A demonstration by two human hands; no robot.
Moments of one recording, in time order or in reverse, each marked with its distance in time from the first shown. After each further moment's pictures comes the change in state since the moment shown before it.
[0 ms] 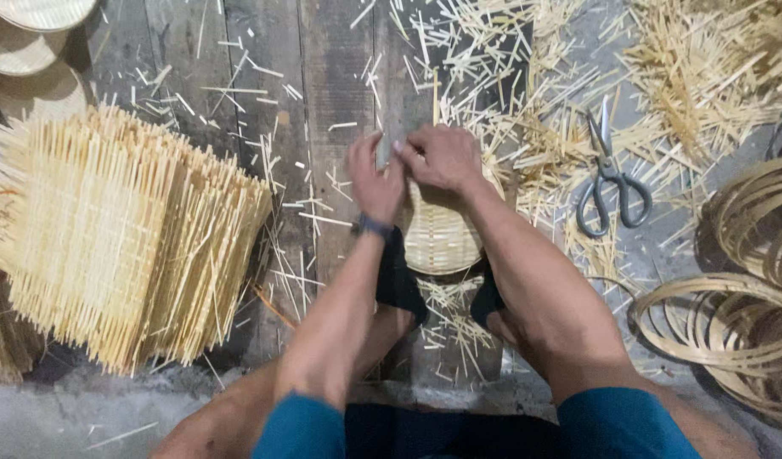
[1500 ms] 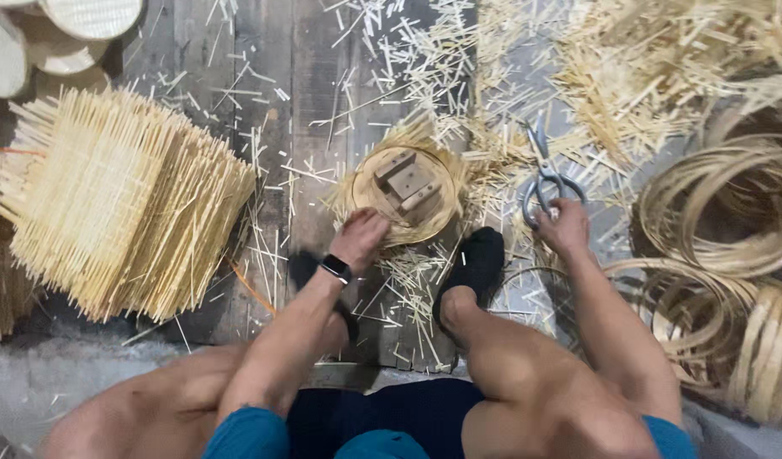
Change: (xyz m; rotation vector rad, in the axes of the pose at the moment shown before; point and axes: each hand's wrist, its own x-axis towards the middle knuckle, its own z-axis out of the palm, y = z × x) left_hand -0.096 0.037 -0.089 0.128 -0.572 0.708; right_hand -0.194 0.345 0.079 0.141 0.402 0.364
